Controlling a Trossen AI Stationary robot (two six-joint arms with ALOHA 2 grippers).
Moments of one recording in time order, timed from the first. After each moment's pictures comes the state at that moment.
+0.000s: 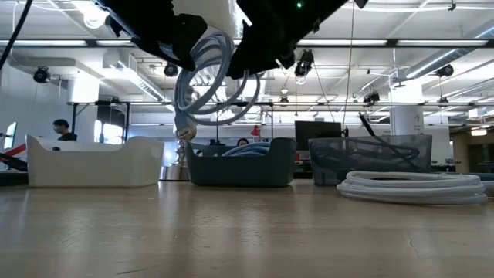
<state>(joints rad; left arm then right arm) -0.41 1.61 1.19 -0.89 -1.23 -0.91 0.13 1.73 1.23 -0.12 0.42 0.13</state>
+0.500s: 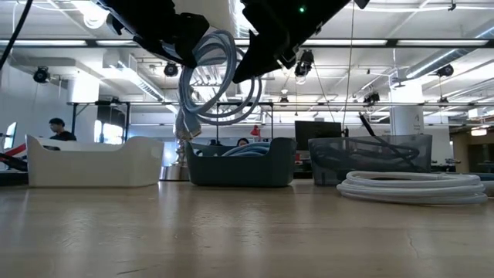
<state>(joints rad) -0.40 1.61 1.19 -0.88 -1.26 -0.89 0.13 1.73 1.24 -0.18 0.42 0.07</state>
